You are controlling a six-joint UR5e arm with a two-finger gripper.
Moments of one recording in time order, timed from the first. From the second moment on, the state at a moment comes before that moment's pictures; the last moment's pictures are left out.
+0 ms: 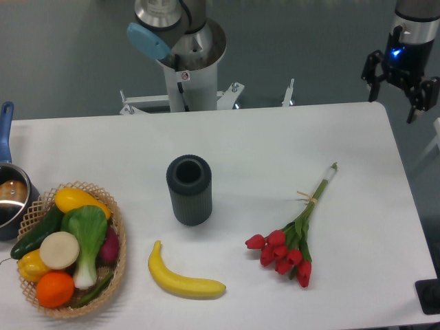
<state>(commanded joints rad) 3.06 -1.75 -1.60 -1.16 1.34 1.95</state>
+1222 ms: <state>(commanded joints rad) 2.90 -1.89 -1.73 -0.94 1.24 1.57</state>
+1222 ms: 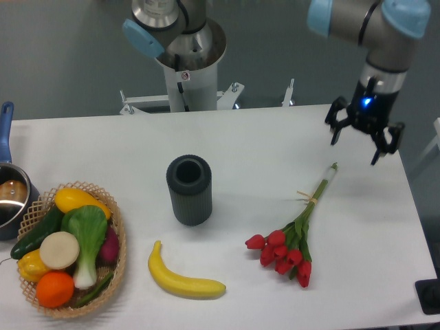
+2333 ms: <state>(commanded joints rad) 2.81 -2.07 -1.71 -0.86 1.29 1.43</state>
